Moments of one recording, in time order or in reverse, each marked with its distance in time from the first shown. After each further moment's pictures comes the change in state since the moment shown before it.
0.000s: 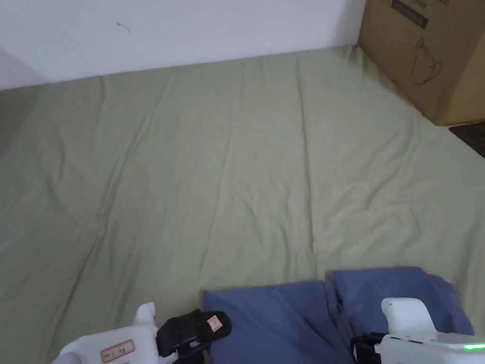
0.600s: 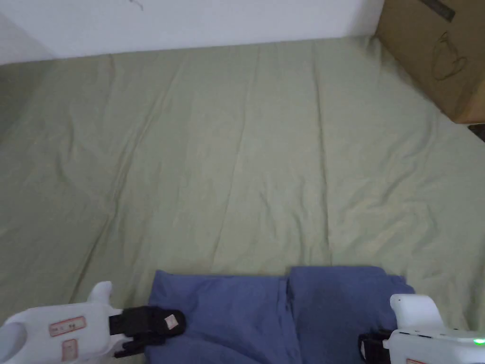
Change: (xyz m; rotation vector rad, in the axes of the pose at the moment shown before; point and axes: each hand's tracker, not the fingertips) left arm -0.003 0.041 0.103 0.038 0.174 -0.033; right arm -0.013 0.006 -0.010 -0.047 -0.030 0.020
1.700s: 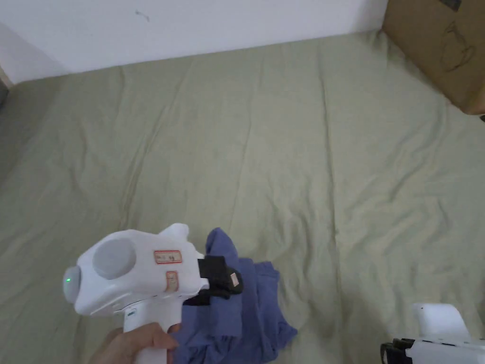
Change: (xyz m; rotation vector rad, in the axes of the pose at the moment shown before) left arm 0.136 0.011 -0.088 -0.079 0.258 -0.174; right arm 0.029 -0.016 0.000 -0.015 0.005 -0.050
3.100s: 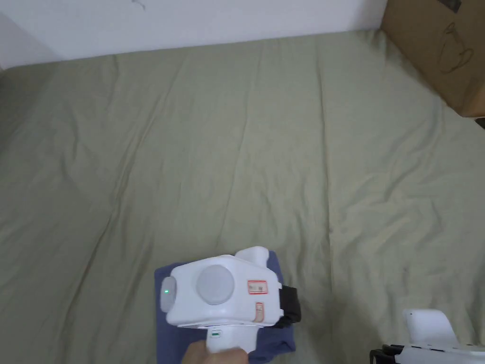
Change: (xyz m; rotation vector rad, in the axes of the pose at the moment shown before) left arm 0.043 -0.046 -0.070 -0.071 0.005 -0.152; right arm -0.008 -0.001 -0.001 -0.037 0.000 0.017
